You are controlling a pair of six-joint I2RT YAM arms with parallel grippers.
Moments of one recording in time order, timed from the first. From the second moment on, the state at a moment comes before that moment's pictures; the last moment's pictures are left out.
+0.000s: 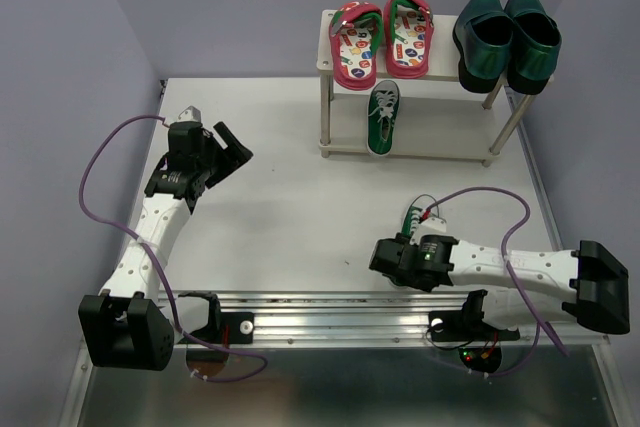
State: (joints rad) left arm -0.09 1.13 0.96 -0.45 0.11 -0.67; right arm 1.21 1.18 0.72 -1.01 0.53 1.57
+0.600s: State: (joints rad) left arm -0.09 1.13 0.94 -0.44 0.11 -0.68; right arm 1.21 1.08 0.88 -1.13 0.64 1.52
